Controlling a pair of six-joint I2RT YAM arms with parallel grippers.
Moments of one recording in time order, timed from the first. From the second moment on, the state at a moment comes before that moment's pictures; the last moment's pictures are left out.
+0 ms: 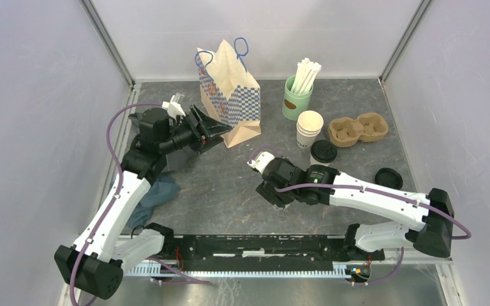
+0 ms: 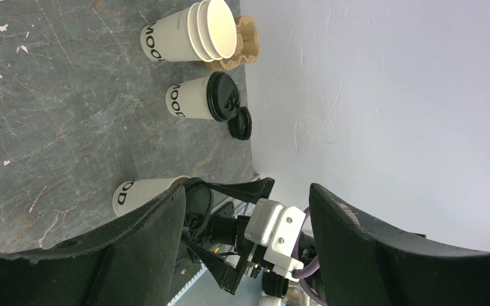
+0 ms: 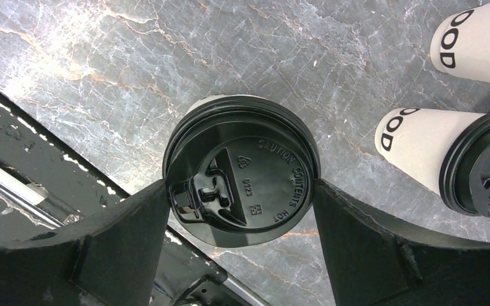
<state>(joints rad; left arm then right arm) -0.32 1.00 0.99 -0.31 0.53 -1.05 1.14 1.26 1.05 -0.85 0.33 0.13</state>
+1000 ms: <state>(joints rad) -0.76 1.23 0.96 -0.33 0.38 -1.01 0.59 1.02 0.98 -0.87 -0.06 0.19</state>
